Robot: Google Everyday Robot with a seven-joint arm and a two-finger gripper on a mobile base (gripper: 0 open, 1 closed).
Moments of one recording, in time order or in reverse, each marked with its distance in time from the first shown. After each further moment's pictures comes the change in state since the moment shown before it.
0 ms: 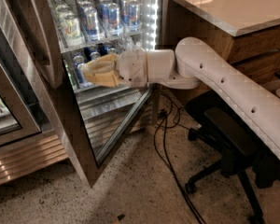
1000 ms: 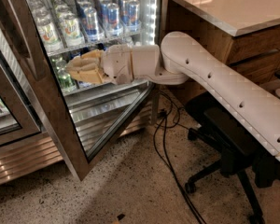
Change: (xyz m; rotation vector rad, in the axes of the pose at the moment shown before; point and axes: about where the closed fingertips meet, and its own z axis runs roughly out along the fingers) arm -0.013 0.001 0.031 -0.009 0.017 -0.077
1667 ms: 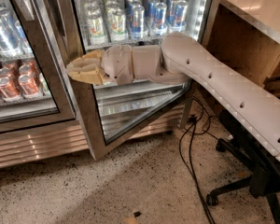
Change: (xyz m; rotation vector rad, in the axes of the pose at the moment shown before) arm 0.000 0.000 0.000 0.000 0.000 0.000
